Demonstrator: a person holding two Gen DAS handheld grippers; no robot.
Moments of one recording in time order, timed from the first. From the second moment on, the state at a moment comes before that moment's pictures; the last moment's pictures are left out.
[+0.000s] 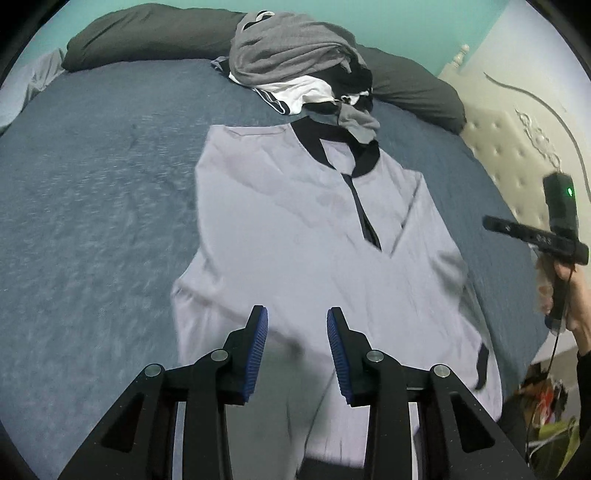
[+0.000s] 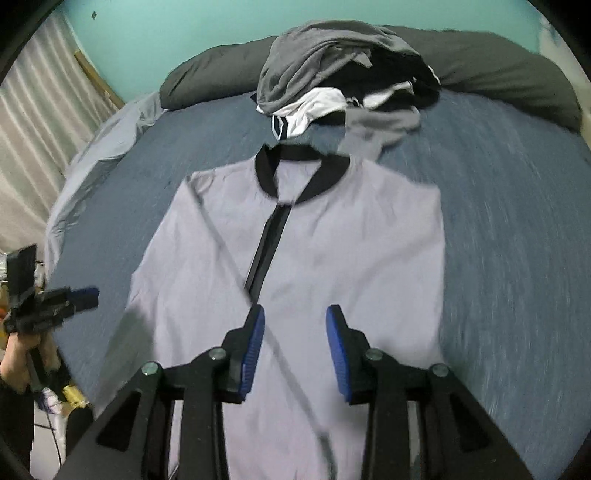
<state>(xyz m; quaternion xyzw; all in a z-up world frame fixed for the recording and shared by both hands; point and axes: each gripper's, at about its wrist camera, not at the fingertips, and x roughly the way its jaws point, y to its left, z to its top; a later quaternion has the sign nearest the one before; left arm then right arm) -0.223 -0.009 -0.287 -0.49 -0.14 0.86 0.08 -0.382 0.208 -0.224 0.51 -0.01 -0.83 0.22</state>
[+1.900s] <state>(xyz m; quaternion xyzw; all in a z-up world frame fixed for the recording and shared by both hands) -0.271 -0.005 -0.350 -0.45 -0.15 0.88 0.08 -0.610 0.138 -0.303 0.50 0.14 -0.85 0.11</state>
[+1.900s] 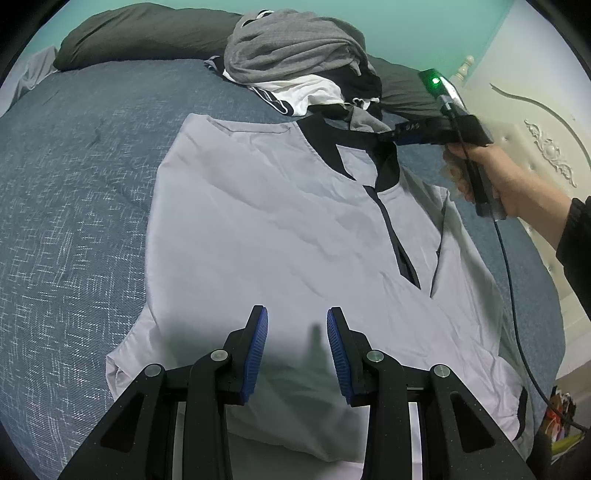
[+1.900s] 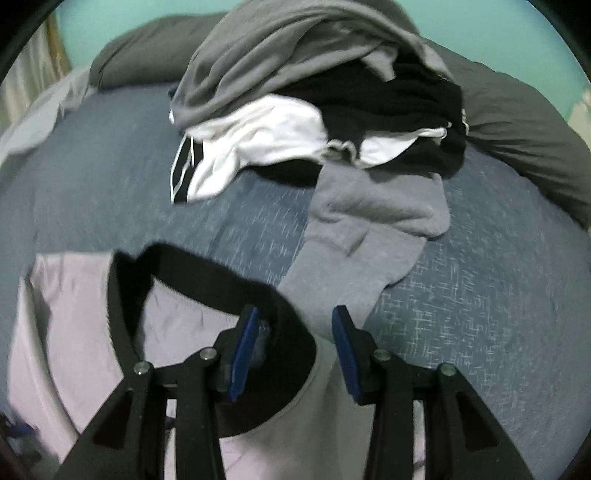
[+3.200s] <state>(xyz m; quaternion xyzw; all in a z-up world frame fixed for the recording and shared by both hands) -0.277 -0.017 -0.355 -0.45 -0.16 0.87 0.08 -0.638 0.085 -0.294 0.47 -0.07 -0.86 0.20</state>
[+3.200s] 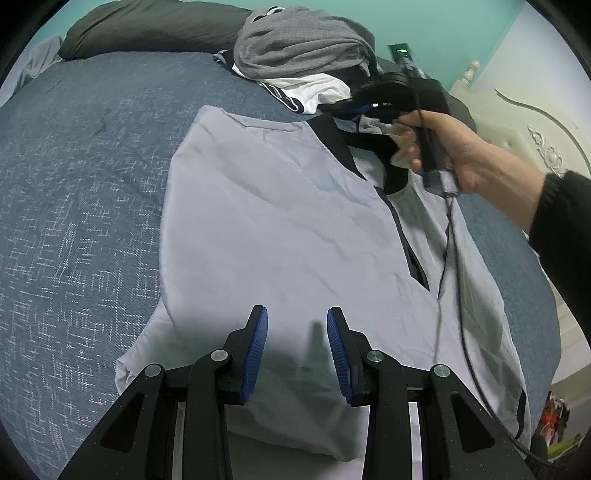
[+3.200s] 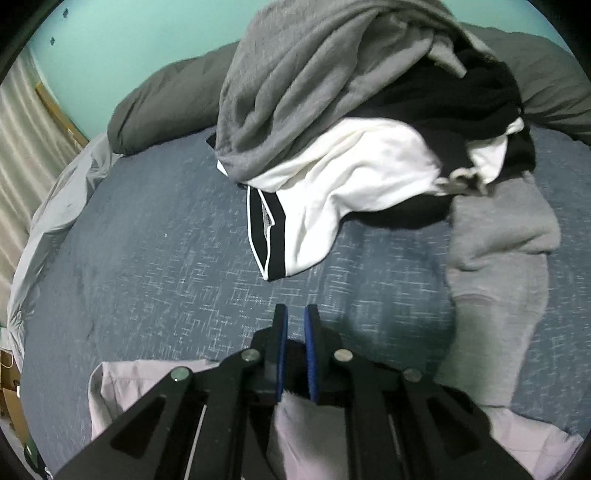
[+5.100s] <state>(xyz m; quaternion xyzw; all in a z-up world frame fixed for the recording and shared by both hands) -0.021 -0.039 -0.372 -0.64 -0.20 0.74 0.10 -0.132 0.360 -0.334 0.67 -0.15 -0.70 0.17</state>
